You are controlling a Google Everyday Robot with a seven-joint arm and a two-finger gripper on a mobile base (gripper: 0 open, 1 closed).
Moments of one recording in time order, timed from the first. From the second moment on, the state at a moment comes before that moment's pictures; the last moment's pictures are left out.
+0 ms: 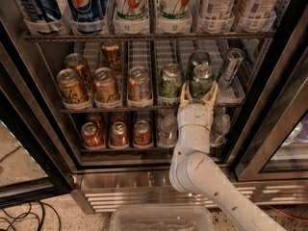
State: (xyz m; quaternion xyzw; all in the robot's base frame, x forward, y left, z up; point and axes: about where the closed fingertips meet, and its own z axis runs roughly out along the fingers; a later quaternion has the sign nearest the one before) arm 0.615 -0.160 0.827 0.02 0.62 -0.14 0.77
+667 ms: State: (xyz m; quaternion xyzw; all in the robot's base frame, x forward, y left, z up) arm 0.618 -0.179 0.835 0.00 0.63 -0.14 0.76
